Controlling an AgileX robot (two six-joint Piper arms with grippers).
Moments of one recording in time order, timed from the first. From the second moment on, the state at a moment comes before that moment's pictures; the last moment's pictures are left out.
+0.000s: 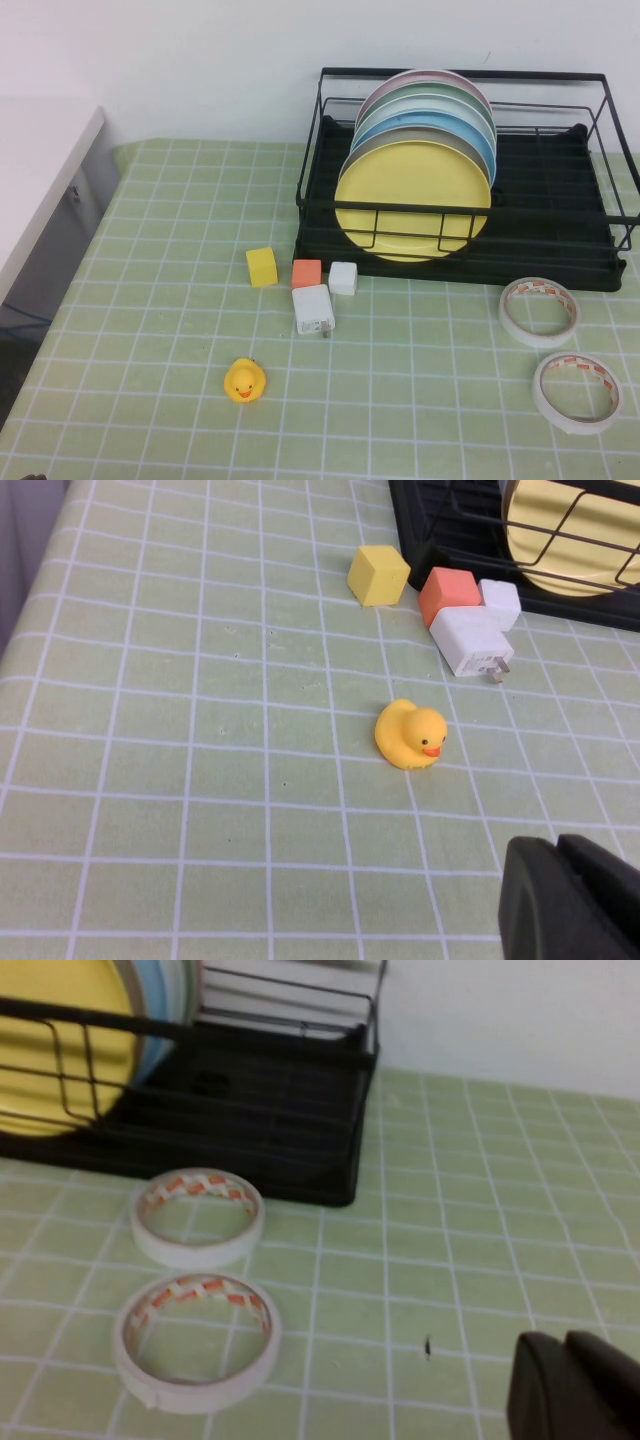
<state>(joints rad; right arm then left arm) -0.03 -0.01 0.01 -0.10 0.39 -0.02 0.00 0.18 -0.23 -0.53 0.65 0.27</state>
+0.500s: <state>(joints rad) -0.11 -0.01 0.02 -0.08 0.39 -0.17 0.00 0.18 -0.23 -0.53 0.65 0.27</state>
